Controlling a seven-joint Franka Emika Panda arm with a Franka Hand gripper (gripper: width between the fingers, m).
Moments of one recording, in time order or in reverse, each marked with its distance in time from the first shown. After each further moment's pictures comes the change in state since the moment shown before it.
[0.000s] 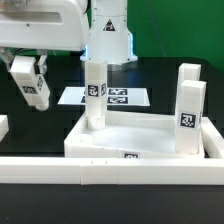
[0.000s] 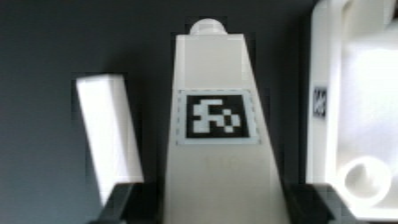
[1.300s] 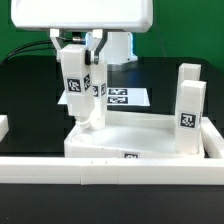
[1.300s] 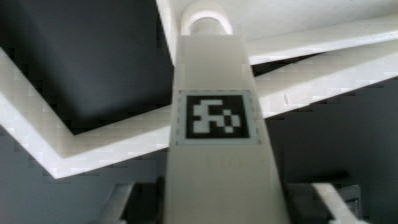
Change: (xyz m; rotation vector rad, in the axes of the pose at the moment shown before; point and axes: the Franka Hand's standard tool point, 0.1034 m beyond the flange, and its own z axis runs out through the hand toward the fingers) arm 0.020 -0.092 -0.031 0.047 0.479 0.190
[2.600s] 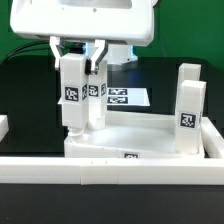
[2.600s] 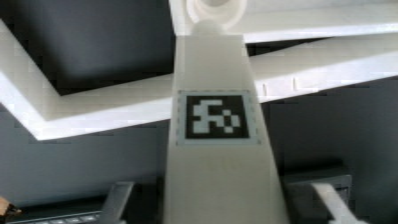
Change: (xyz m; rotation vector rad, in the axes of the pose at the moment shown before) arm 0.004 -0.002 0.013 -0.020 0.126 -0.105
